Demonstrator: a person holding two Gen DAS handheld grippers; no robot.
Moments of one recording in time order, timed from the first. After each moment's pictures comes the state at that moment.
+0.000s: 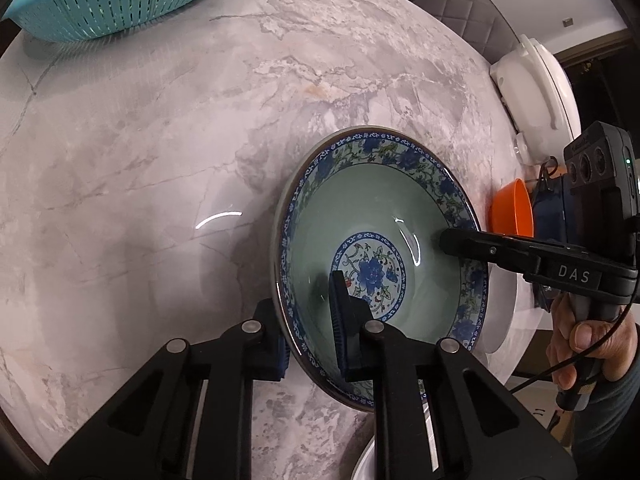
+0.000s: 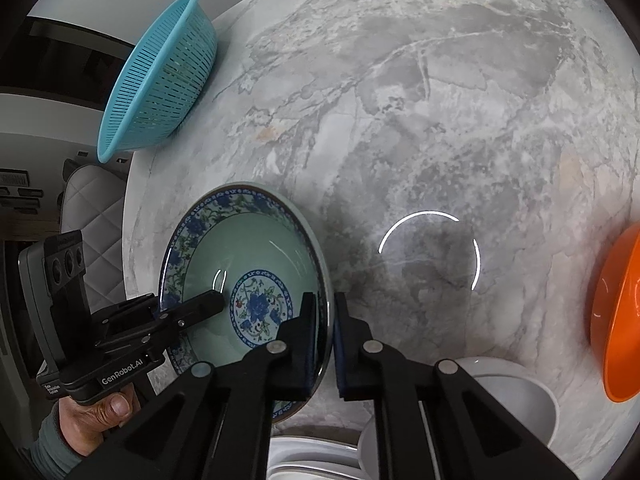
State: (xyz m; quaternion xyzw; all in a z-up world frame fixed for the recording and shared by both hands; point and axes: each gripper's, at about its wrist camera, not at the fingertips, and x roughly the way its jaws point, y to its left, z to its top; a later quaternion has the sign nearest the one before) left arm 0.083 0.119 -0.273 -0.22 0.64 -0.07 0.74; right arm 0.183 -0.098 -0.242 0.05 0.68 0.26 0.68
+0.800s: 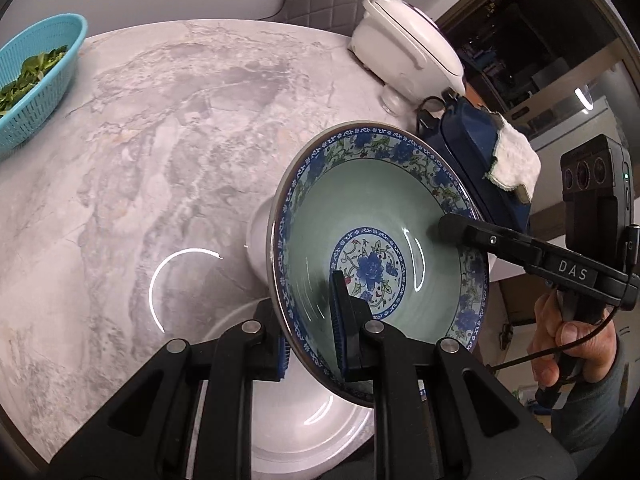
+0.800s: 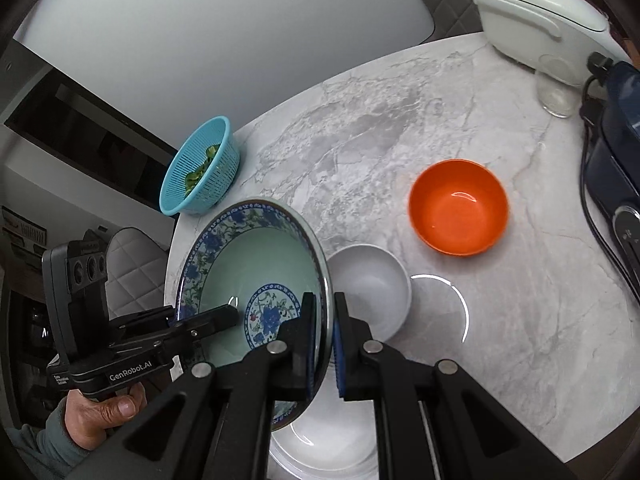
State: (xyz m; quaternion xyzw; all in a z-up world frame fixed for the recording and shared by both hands) left arm 0.022 -0.060 -0.136 -0.15 0.58 -0.19 0.78; right arm 0.057 -0.252 -0.107 0.14 0.54 0.22 0.80
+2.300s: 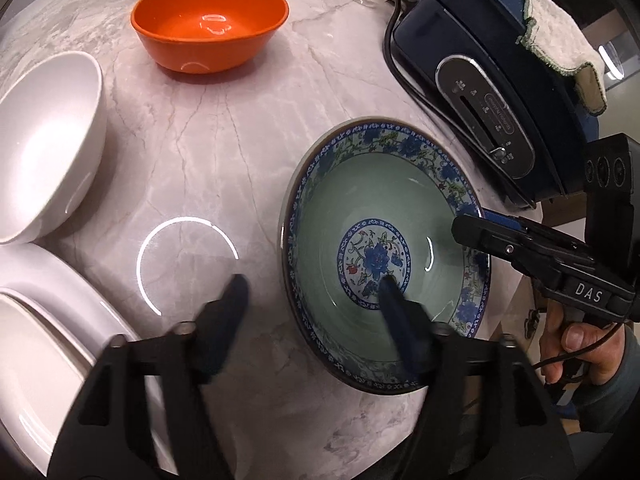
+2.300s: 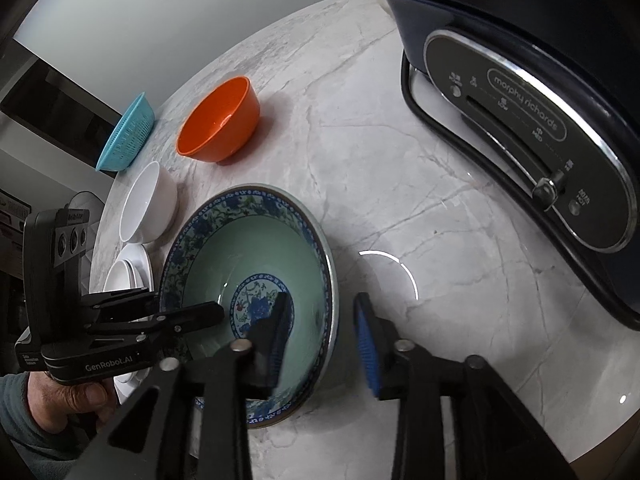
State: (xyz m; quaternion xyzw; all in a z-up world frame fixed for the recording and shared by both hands) left arm -0.005 -0.303 -0.255 -0.11 0.62 -0.15 0.76; right arm 0.034 -0.477 -0.237 0.11 0.55 0.22 0.80
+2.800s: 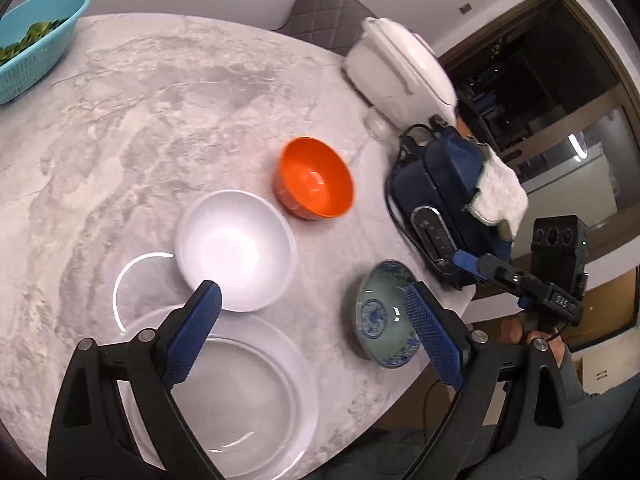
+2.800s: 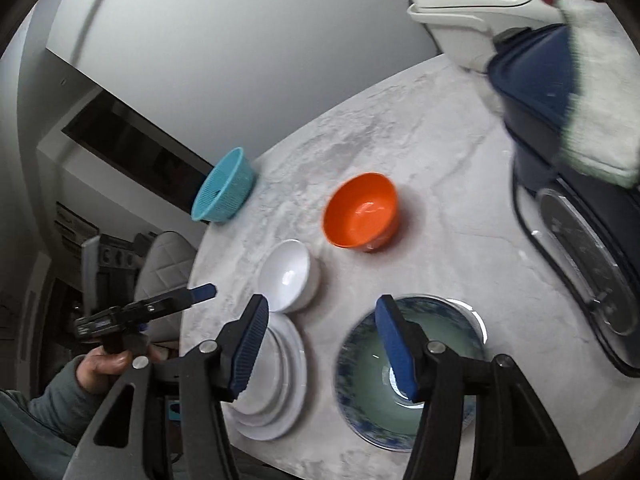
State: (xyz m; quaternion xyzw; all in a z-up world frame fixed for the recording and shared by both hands) left arm -0.001 -0.105 -0.151 -0.25 0.55 -0.16 0.78; right arm 0.046 -0.422 -0.128 0.19 0.48 0.33 0.79
